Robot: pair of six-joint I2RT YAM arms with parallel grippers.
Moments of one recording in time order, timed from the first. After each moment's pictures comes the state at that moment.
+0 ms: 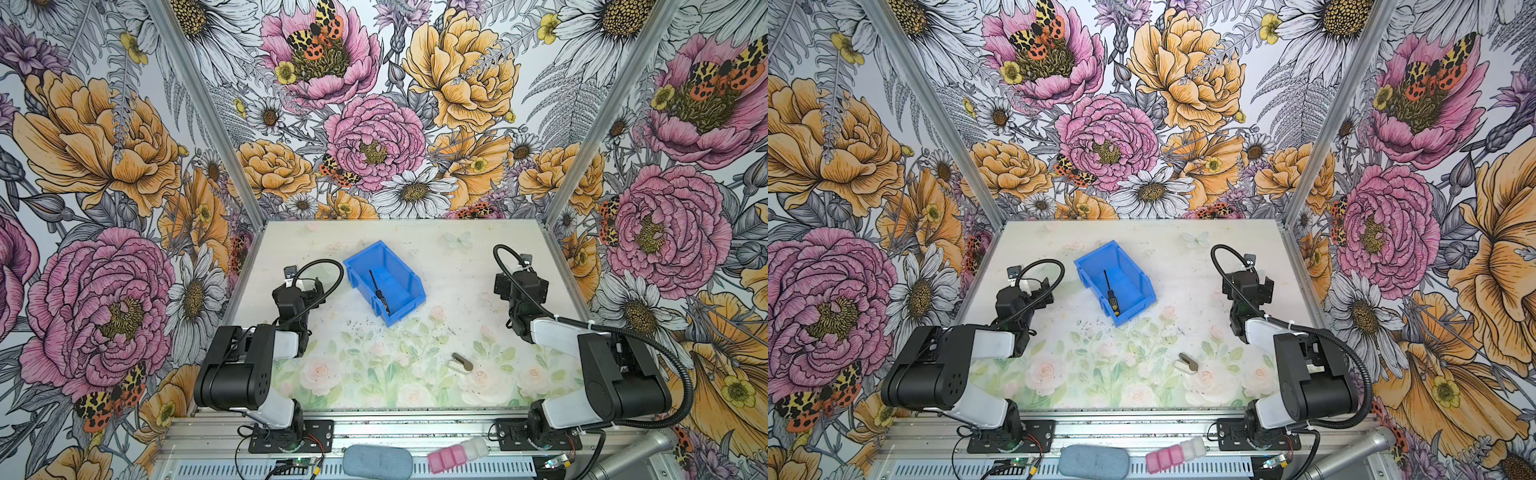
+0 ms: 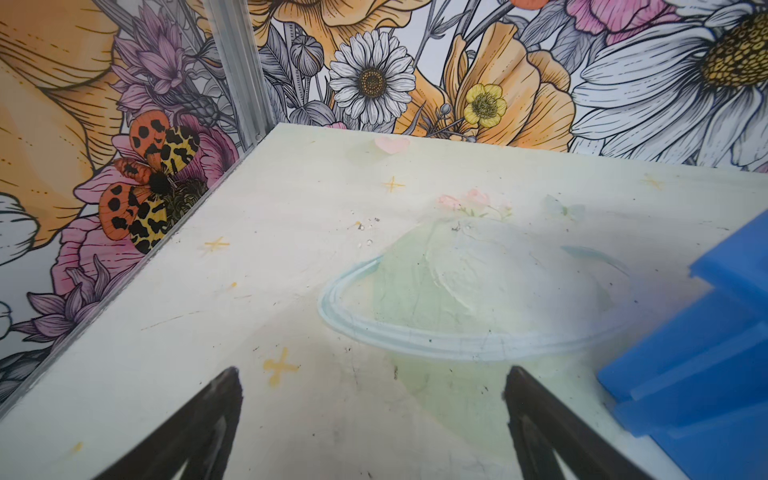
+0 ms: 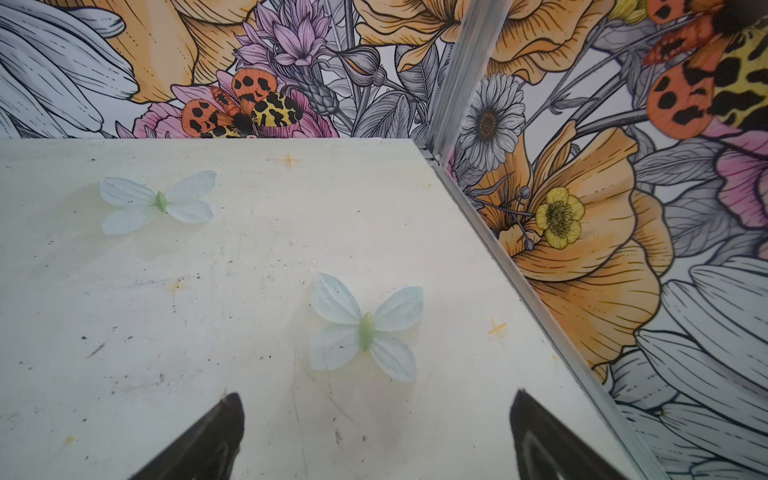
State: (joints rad) left arm -0.01 1.54 0.38 0.87 -0.17 -0.08; right arm 0.10 1.47 0.54 0.49 0.44 0.02
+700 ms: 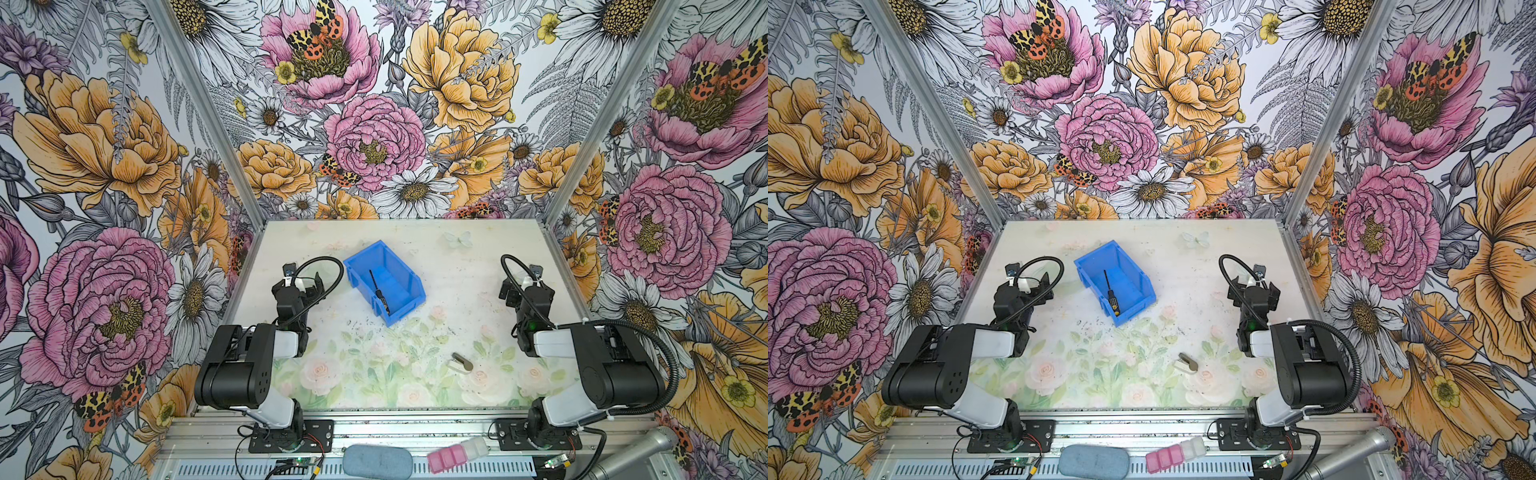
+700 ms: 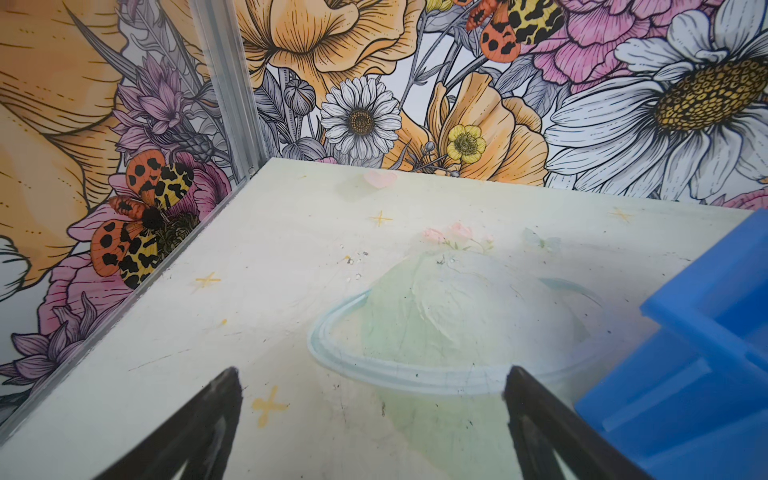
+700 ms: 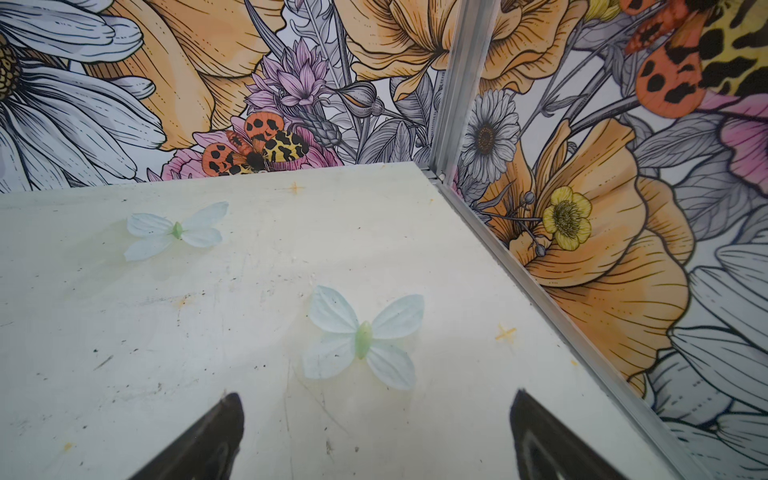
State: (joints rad) left arm 0.00 1.55 0.38 0.95 -0.15 -0.07; right arm 0.01 1.53 0.37 0.87 0.30 0.03
